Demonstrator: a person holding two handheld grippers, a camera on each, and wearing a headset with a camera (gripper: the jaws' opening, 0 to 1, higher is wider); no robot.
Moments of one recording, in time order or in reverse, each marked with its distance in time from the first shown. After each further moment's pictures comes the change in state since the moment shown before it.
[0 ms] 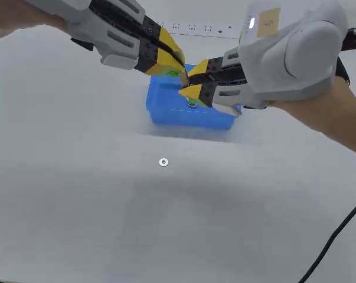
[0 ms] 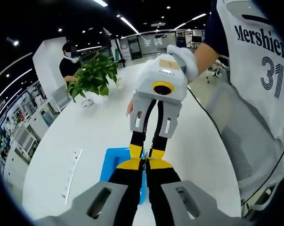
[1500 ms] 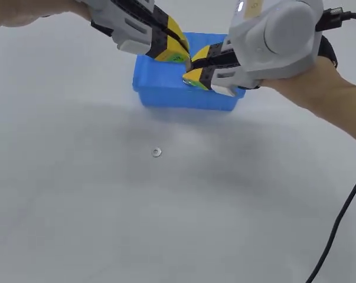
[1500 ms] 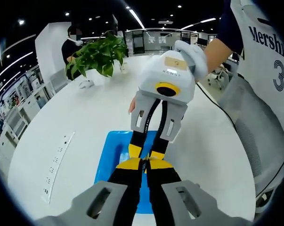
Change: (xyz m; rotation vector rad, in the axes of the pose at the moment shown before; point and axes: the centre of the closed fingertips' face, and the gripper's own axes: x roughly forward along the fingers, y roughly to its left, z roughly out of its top) left arm 0.061 0.042 -0.060 -0.112 0.033 -0.056; right arm 0.049 -0.030 -0.080 0.116 0.079 0.016
